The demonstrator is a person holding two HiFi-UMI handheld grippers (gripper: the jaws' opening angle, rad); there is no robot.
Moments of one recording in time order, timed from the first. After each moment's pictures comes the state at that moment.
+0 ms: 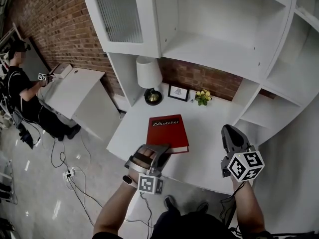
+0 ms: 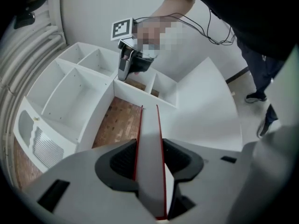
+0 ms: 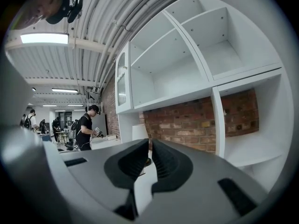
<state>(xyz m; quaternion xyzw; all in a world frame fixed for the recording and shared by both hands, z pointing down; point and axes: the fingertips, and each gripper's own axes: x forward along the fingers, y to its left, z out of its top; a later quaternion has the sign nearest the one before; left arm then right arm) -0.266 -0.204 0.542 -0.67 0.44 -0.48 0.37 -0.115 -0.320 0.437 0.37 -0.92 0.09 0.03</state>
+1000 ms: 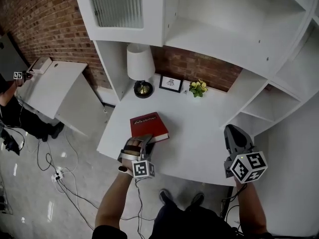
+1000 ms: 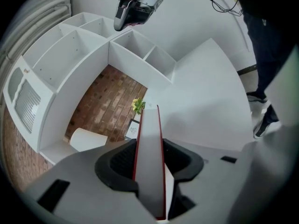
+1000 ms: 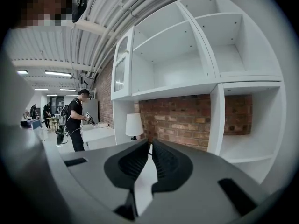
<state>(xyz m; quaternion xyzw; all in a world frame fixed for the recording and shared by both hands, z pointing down) -0.381 -0.254 0.682 -0.68 0.46 -0.51 0.26 -0.140 -0.319 0.465 0.41 -0.90 0.07 0.11</state>
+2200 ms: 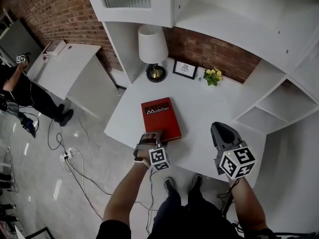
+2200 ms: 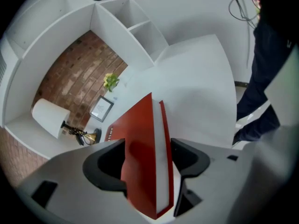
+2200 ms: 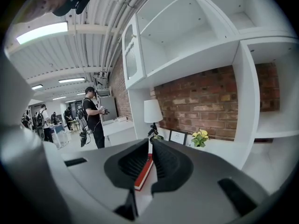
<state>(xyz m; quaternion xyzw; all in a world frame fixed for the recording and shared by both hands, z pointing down) -0.343 -0.233 0.788 -0.70 0.42 -0.58 0.07 -0.197 -0.302 0.536 0.30 -0.93 0.12 0.14</state>
